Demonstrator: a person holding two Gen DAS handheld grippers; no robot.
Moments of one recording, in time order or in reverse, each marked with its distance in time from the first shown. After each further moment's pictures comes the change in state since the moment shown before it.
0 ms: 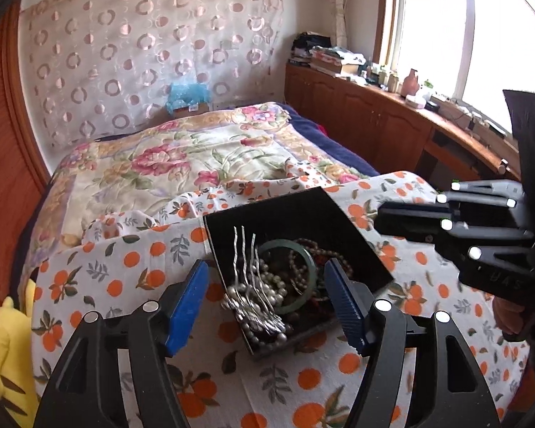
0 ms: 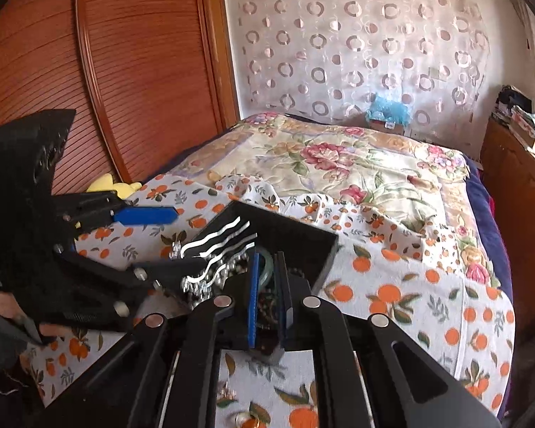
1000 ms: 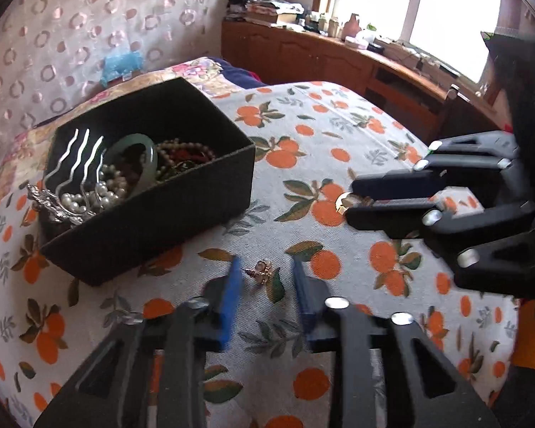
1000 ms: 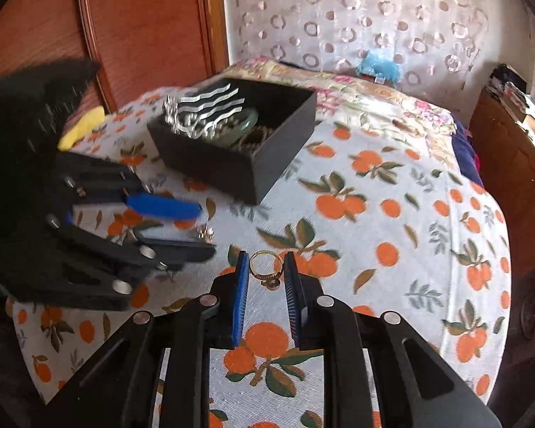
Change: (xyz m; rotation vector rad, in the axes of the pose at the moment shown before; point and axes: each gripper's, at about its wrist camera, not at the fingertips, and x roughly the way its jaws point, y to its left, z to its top) left arm 0.042 -0.086 -0.070 0.139 0.167 -0.174; right arm -0.021 -0.003 -0.097 -0.020 0.163 -0.062
